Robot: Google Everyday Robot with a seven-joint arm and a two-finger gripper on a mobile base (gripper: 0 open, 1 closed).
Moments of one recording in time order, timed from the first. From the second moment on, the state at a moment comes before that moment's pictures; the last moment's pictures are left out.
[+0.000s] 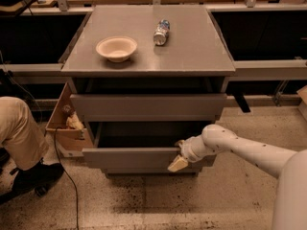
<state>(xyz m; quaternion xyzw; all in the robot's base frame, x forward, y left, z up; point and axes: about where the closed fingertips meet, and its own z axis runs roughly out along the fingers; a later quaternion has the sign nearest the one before) 0.624 -0.104 0.427 -0.56 0.77 0.17 0.26</state>
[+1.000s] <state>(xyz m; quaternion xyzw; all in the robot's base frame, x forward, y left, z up) 0.623 -0.107 0.439 -0.56 0.77 0.17 0.26</state>
